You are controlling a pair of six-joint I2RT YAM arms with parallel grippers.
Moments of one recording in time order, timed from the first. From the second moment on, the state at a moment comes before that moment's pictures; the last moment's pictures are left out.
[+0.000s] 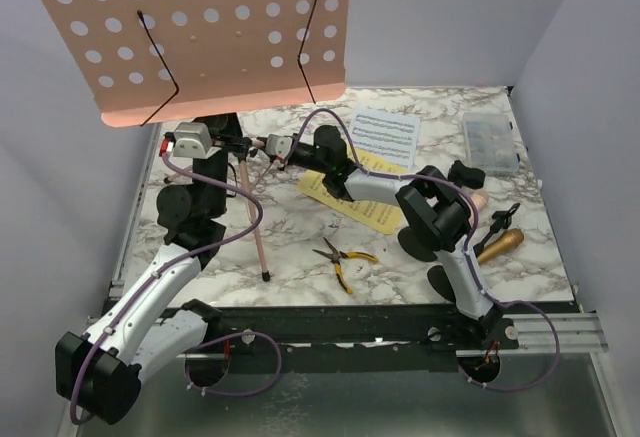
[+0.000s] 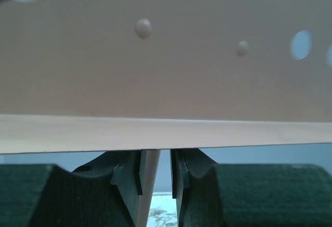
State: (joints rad) left arm -0.45 0.91 0.74 0.82 -0.28 0.08; right arm 0.77 2.25 1.55 0.77 -0.51 -0.68
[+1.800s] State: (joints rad) left arm -0.07 1.14 0.77 0.16 0.45 -0.80; right arm 0.66 2.25 1.59 0.67 -0.53 -0.72
